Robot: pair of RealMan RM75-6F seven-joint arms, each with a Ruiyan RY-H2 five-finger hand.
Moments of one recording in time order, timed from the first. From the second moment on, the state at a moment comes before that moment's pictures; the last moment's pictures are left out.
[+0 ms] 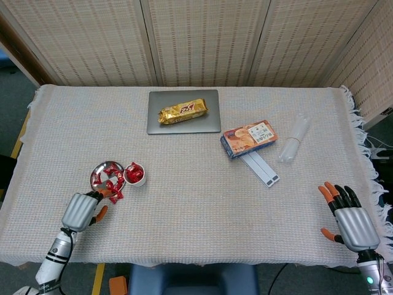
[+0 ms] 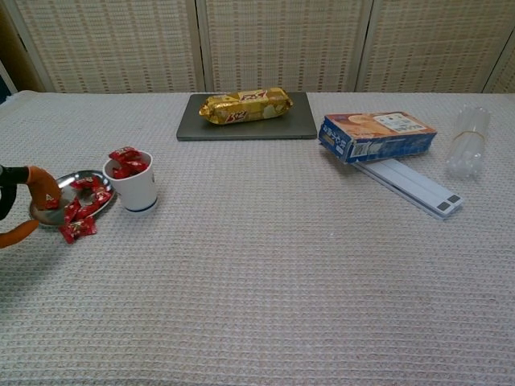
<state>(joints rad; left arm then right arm) -0.36 -1.59 0.05 -1.12 1.55 1.41 0.06 0.09 -1.07 -0.03 -1.69 -1.53 1.37 -0.16</state>
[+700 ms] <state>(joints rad) -0.39 -1.72 0.01 -0.93 1.51 1.27 0.10 0.09 -1.07 -0.02 -1.69 -1.53 1.37 -0.16</state>
